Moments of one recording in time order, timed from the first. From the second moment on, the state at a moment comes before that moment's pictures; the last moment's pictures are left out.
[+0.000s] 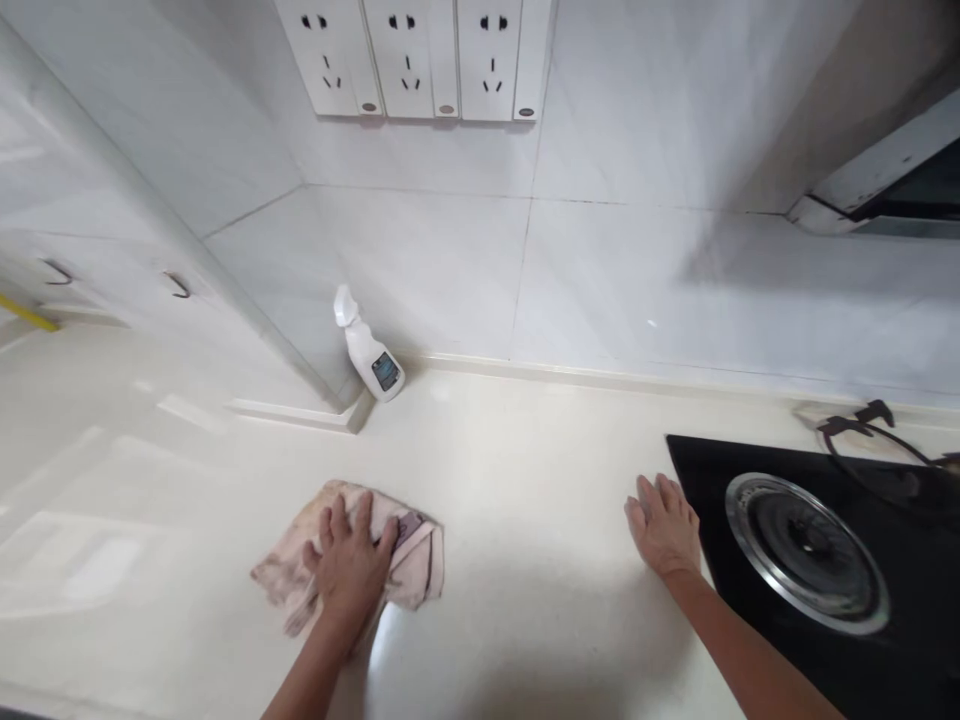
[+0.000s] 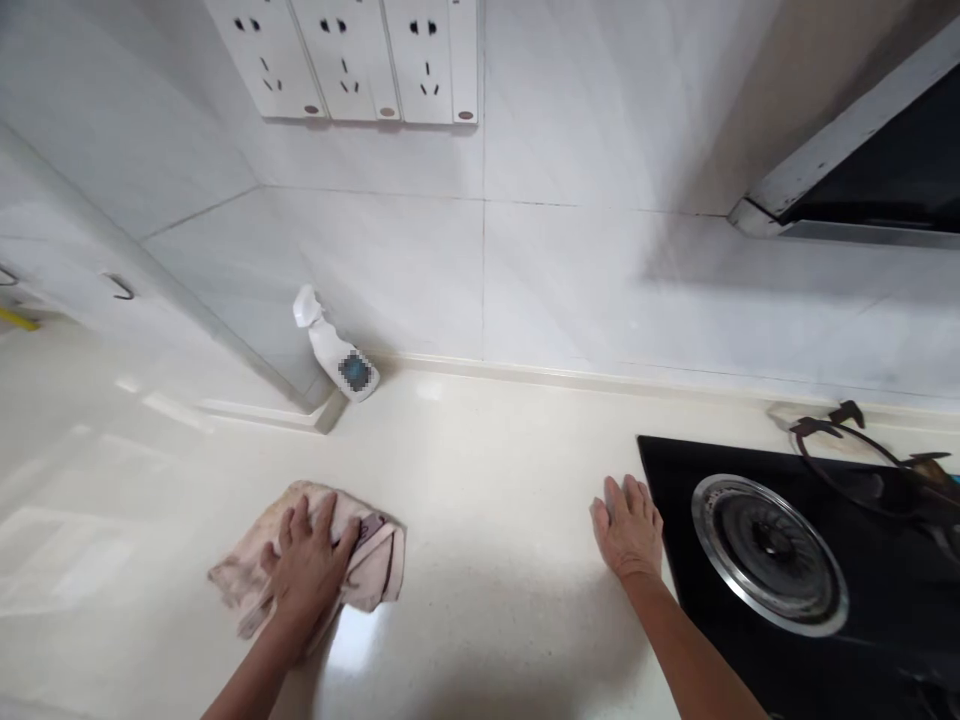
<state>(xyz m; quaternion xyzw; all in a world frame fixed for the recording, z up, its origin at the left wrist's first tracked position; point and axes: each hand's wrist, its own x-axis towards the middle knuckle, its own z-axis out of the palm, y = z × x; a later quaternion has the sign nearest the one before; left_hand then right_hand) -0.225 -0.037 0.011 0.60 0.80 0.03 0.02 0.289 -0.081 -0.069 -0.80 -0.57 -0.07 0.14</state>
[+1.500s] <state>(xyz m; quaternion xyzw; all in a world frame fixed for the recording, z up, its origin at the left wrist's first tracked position) -0.187 -0.040 -0.023 0.80 0.59 0.09 0.01 0.275 -0.074 -0.055 -0.82 -0.56 -0.04 0.14</state>
